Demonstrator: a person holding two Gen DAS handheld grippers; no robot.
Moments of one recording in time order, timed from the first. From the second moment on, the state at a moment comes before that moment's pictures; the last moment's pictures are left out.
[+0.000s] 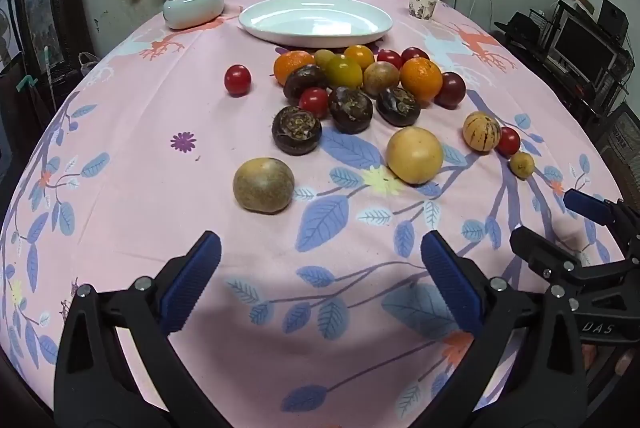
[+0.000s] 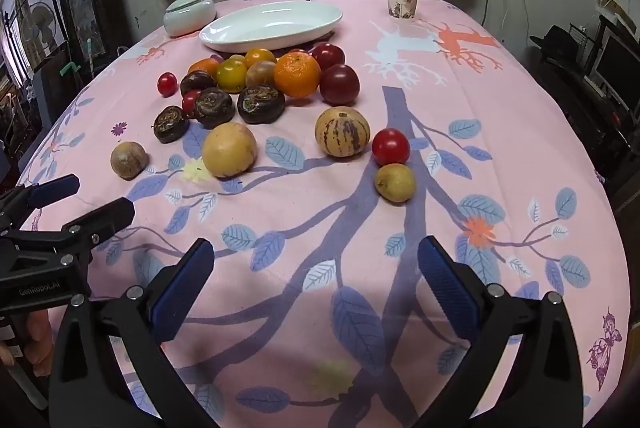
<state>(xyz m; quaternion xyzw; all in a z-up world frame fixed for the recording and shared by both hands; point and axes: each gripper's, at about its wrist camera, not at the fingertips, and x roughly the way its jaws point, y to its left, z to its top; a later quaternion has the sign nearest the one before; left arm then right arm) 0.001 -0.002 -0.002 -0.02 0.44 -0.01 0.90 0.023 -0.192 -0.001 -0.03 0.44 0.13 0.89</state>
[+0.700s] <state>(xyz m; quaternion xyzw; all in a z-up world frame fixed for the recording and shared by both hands) 0.006 -0.002 -0.015 -0.04 0.44 0.00 0.90 0.029 -0.191 -0.009 -0.04 0.45 0.14 0.88</state>
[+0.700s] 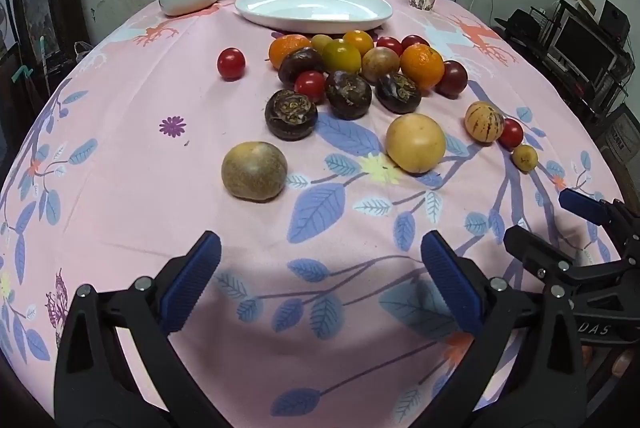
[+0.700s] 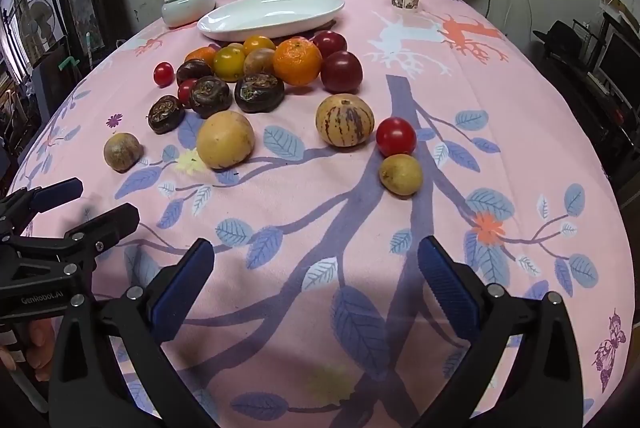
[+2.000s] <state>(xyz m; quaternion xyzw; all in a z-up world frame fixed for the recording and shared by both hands) 0.002 -0.001 -0.013 -0.04 0.43 0.01 0.90 0.023 -0.194 -0.006 -0.03 0.44 0.13 0.89</state>
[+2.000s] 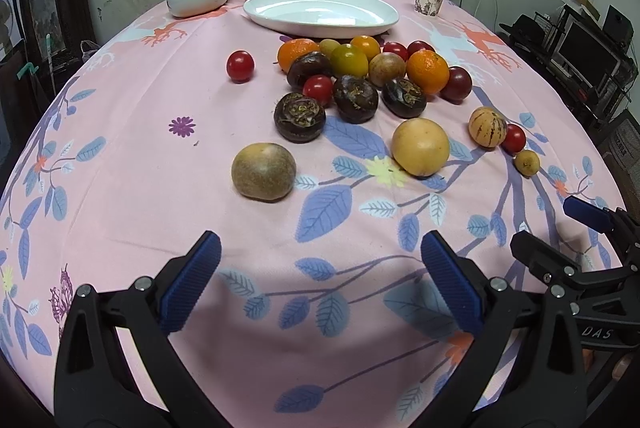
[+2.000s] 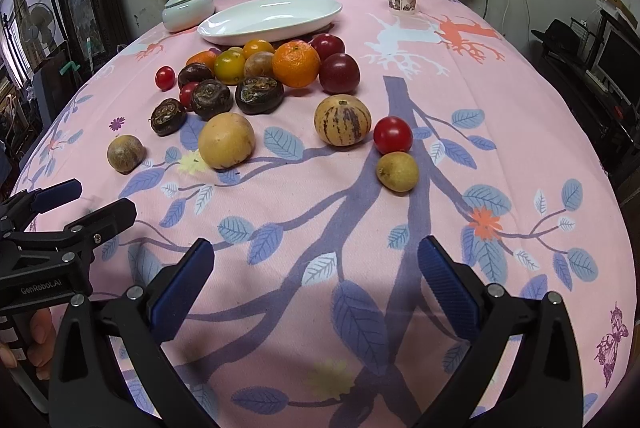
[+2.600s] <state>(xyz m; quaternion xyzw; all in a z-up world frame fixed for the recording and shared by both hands) 0.003 0.002 -0.014 -0.04 0.44 0.01 0.90 0.022 -0.195 -0.009 -0.02 0.44 0.14 0.88</state>
